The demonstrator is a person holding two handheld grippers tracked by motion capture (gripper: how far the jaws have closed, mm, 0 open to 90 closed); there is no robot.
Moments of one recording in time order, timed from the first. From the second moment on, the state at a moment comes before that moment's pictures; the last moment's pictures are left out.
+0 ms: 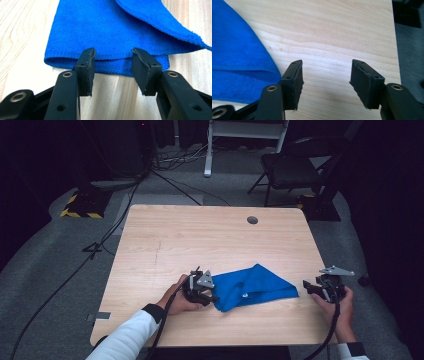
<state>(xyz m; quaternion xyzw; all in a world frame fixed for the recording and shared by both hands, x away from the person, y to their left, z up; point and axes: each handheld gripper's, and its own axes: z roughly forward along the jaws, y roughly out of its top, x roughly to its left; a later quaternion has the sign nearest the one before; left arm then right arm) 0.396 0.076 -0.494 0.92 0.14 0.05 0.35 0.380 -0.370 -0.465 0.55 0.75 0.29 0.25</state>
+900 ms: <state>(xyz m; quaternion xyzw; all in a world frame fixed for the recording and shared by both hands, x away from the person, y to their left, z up) 0.373 0.084 -0.473 0.92 0.12 0.04 0.38 0.366 -0.202 -0.447 0.19 0.90 0.36 0.14</state>
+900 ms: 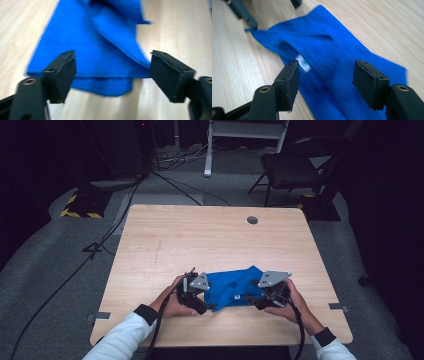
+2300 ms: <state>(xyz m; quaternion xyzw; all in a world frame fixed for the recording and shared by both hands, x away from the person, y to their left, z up) 0.402 0.111 -0.469 0.91 0.17 0.11 0.37 0.384 -0.283 -0.464 0.32 0.87 0.32 0.20</state>
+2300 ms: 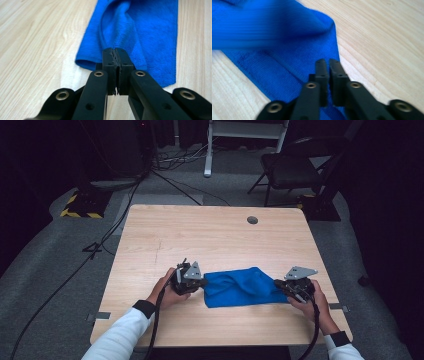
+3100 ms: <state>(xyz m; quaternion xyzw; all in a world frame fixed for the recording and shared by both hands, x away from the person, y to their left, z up) 0.399 0.106 -0.470 0.91 0.15 0.10 0.36 0.331 -0.209 -0.470 0.14 0.91 0.37 0.13</state>
